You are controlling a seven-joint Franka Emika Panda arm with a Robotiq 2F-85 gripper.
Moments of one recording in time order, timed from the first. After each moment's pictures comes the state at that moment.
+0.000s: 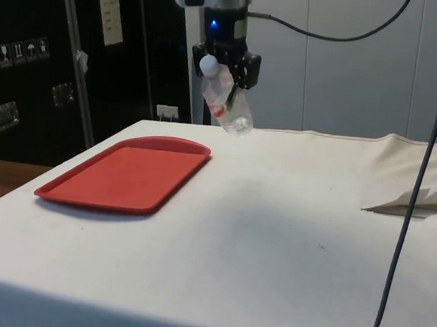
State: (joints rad) arm 0.18 -0.02 -0.26 -2.37 -0.27 2.45 -1.20
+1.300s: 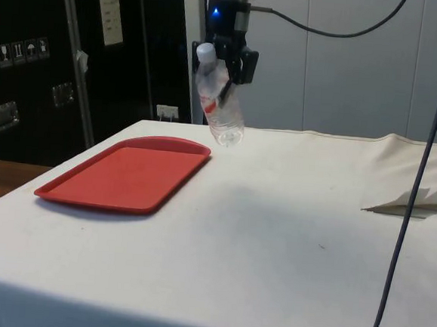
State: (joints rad) arm 0.18 -0.03 -0.32 -2.36 0.14 2.46 -1.51
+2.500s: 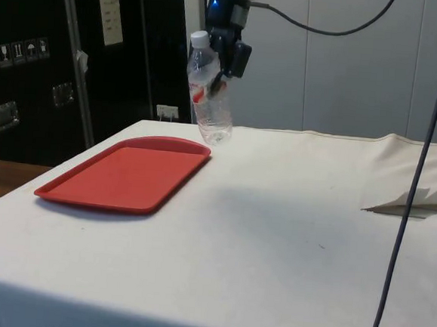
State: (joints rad) arm 0.18 0.00 -0.38 -2.31 0.44 2.42 -1.68
